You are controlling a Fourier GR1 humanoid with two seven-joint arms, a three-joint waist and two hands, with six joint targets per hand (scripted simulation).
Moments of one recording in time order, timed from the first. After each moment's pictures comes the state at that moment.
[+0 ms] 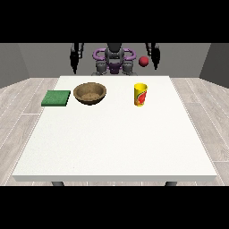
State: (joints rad) left arm -0.05 0.09 0.00 -1.54 0.01 0.02 -0.02; right arm -0.02 -0.11 0.03 -1.52 -0.01 -0.02 -0.03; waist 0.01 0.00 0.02
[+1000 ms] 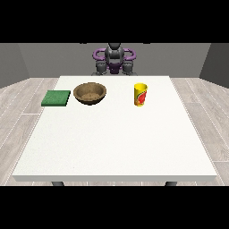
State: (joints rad) left arm -0.09 0.04 0.02 -1.82 0.28 0.01 0.35; right arm -0.21 -0.01 0.43 -1.79 0.01 -0.44 0.44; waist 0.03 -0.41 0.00
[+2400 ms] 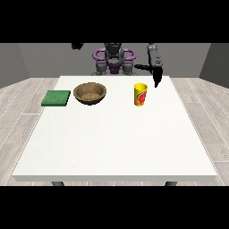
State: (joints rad) left arm -0.38 0.19 0.25 -1.20 0.12 -0.10 -0.43; right arm -0.46 -0.12 0.18 -1.91 -0.05 -0.21 0.29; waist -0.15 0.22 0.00
